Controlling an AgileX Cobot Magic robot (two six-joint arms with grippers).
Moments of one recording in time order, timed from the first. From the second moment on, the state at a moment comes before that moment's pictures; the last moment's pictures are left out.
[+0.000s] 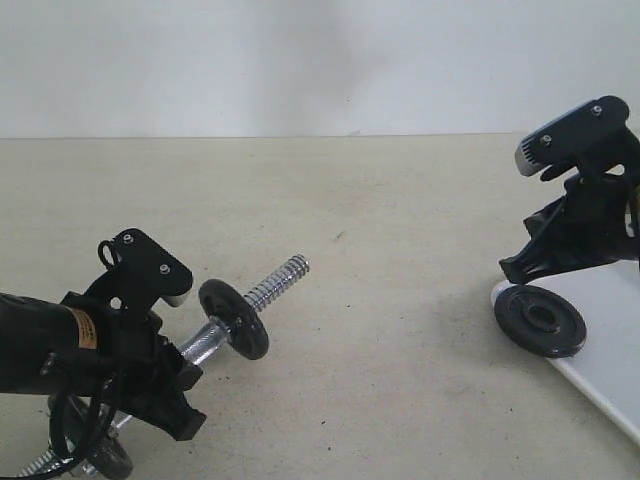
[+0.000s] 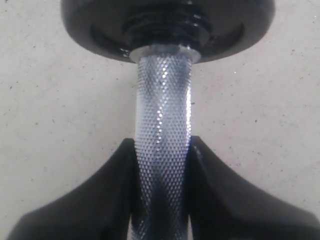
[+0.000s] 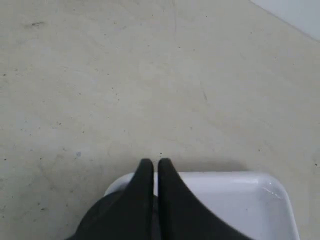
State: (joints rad) left arm -0.57 1.58 -0.52 -0.08 0.00 0.21; right arm 0.22 1.44 -0.62 -0.57 -0.02 0.21
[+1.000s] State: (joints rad) left arm -0.57 1.55 -0.52 -0.06 0.04 0.21; right arm 0.22 0.98 -0.50 -0.56 0.09 0.24
